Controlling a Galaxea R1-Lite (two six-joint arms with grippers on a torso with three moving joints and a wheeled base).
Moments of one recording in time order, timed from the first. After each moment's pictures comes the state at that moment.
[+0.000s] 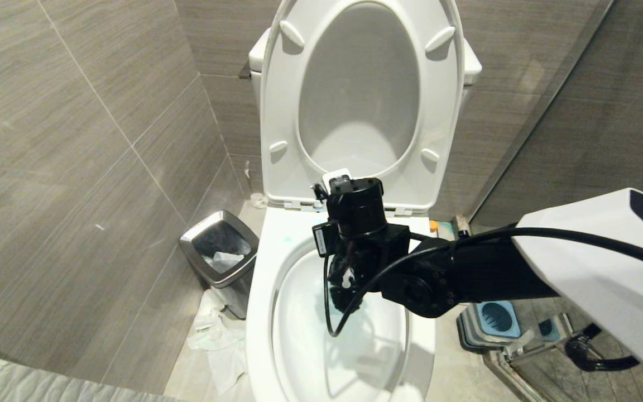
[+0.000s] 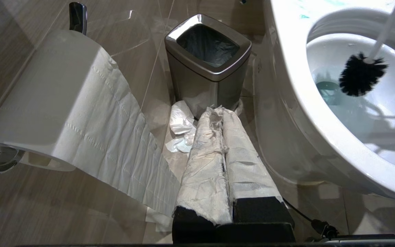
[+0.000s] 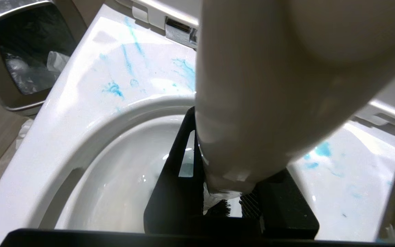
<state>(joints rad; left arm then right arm) 0.01 0.00 0.00 0.00 0.00 0.00 0.79 2.23 -1.53 -0.43 -0.57 0.00</state>
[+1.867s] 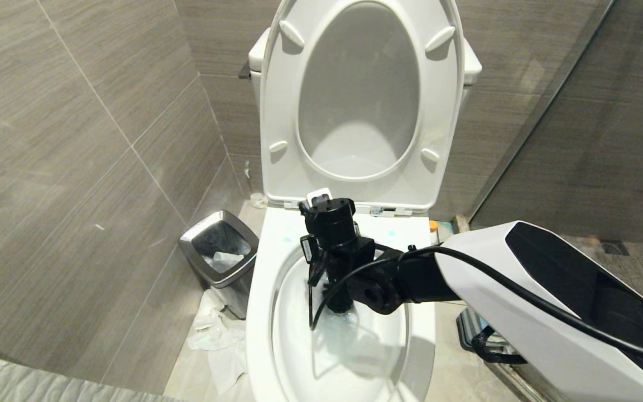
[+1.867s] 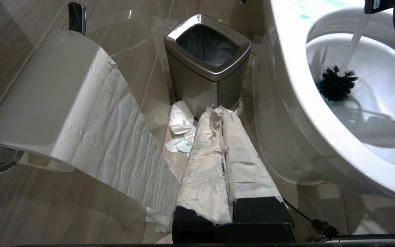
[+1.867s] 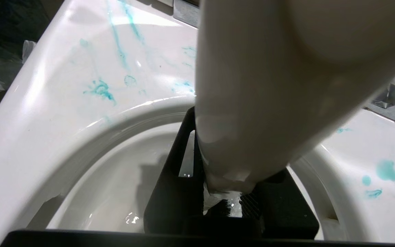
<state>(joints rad) 0.01 0.00 0.00 0.00 0.00 0.00 0.77 2.45 -1.75 -0.41 -0.57 -0.01</state>
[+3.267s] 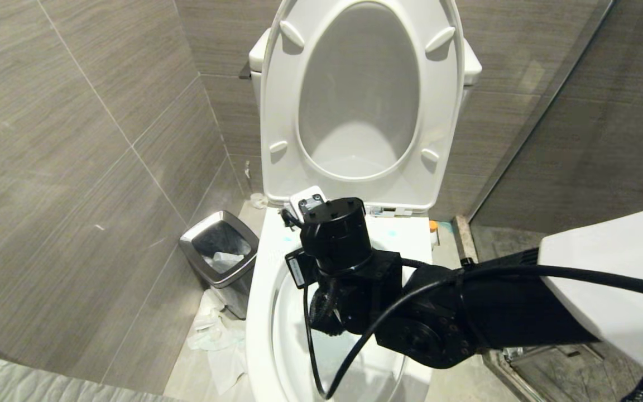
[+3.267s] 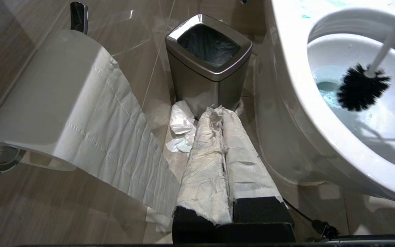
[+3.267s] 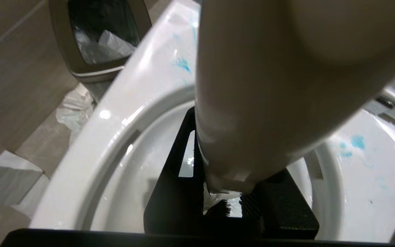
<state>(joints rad) 0.01 0.00 0.00 0.00 0.00 0.00 0.93 2.16 -1.42 -0.45 -0.58 -0.04</state>
